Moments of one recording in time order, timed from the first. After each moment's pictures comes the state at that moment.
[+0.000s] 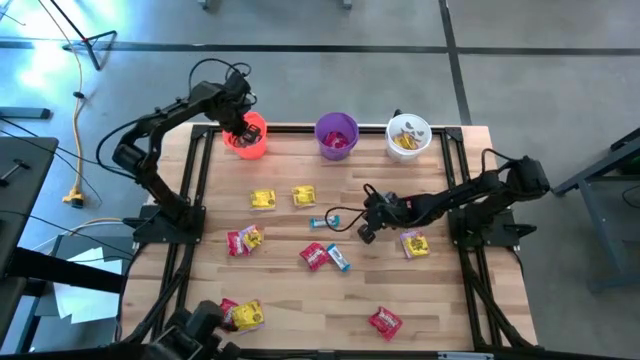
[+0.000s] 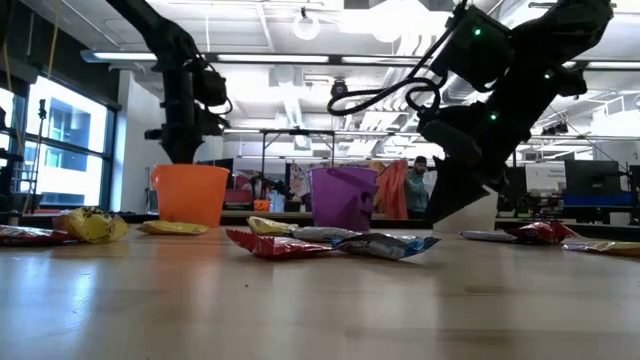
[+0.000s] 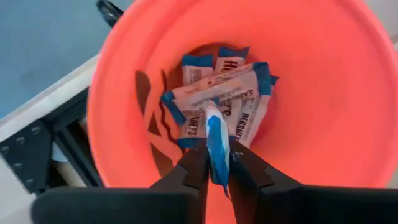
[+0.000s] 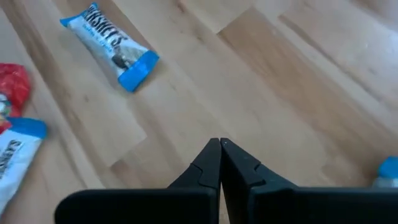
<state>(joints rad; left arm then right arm) 1.03 1.64 1.26 -0.97 -0.07 0.02 0.08 1.53 0.63 -0.06 0.31 0.69</state>
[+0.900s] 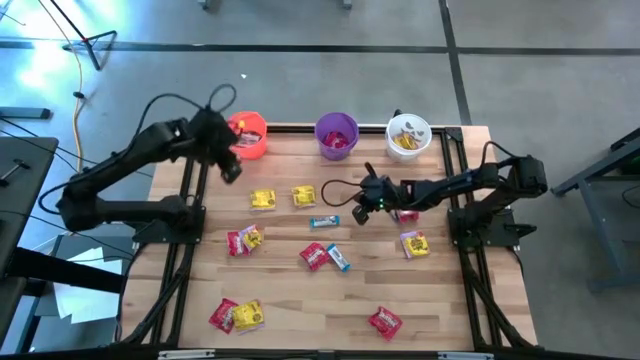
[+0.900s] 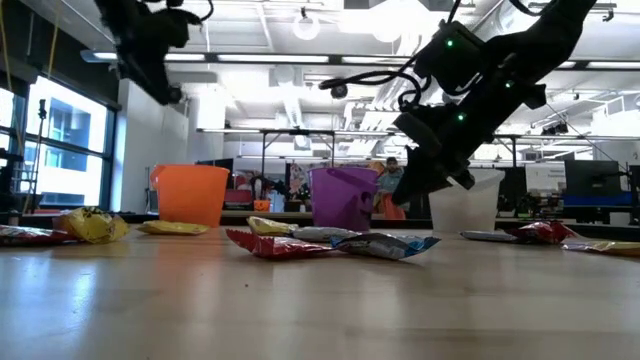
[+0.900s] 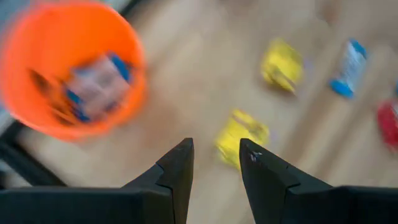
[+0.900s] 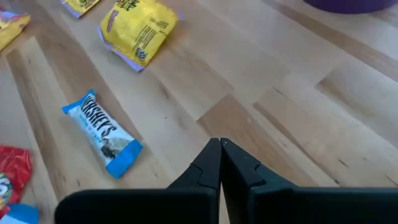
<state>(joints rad) 0.62 0.98 1.06 -1.10 0.00 -0.03 -0.11 1.53 0.63 0.12 0.23 0.54</state>
